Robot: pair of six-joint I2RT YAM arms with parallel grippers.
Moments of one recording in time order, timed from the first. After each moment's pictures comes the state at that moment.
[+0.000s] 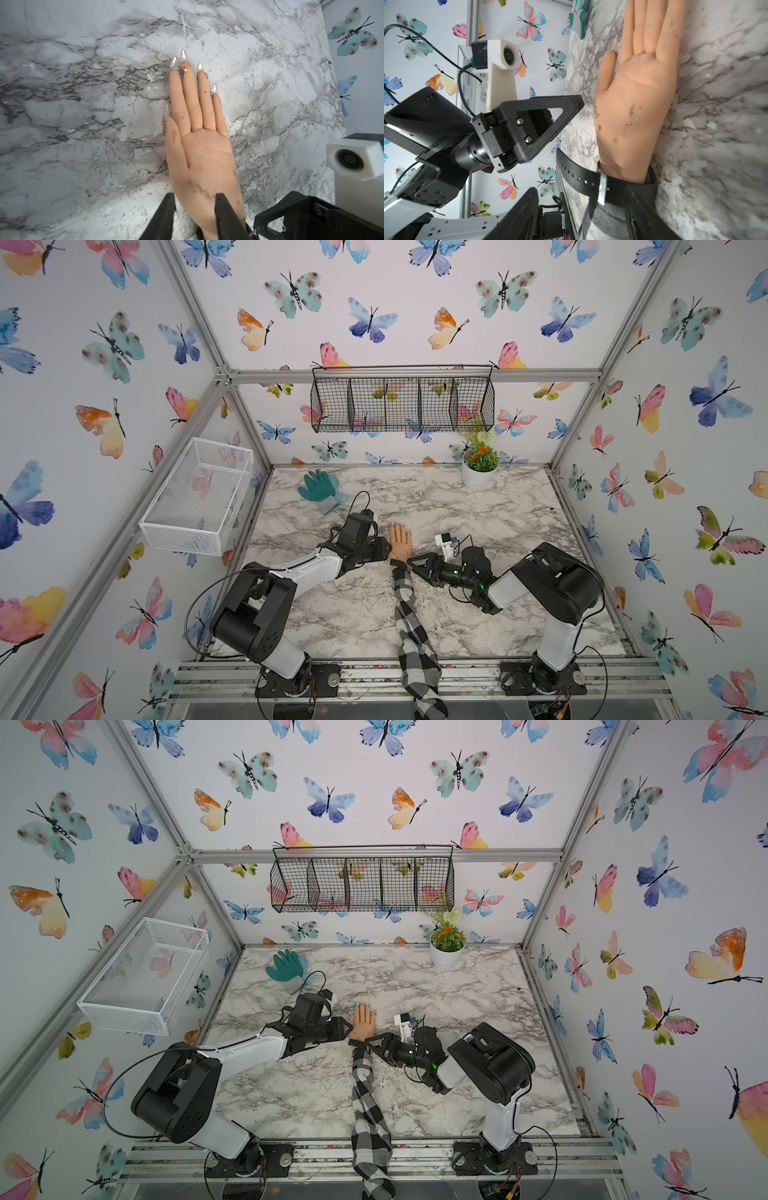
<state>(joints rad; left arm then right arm) -0.50 1.57 0.80 -0.03 0.24 -0.54 0.69 1.87 0.47 1.15 -0.57 1.22</state>
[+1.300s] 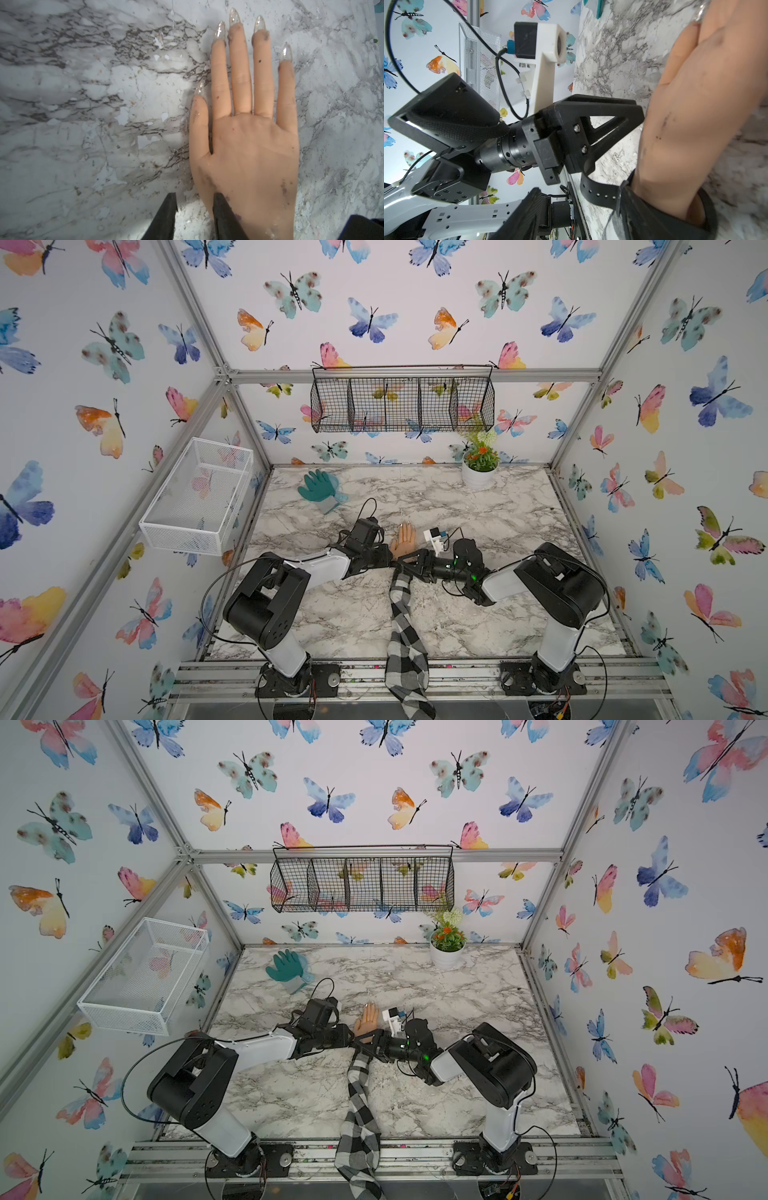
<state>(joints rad) -0.55 1.64 0.79 -0.04 0.18 -0.55 0.74 1.83 0.59 1.01 -0.63 1.21</state>
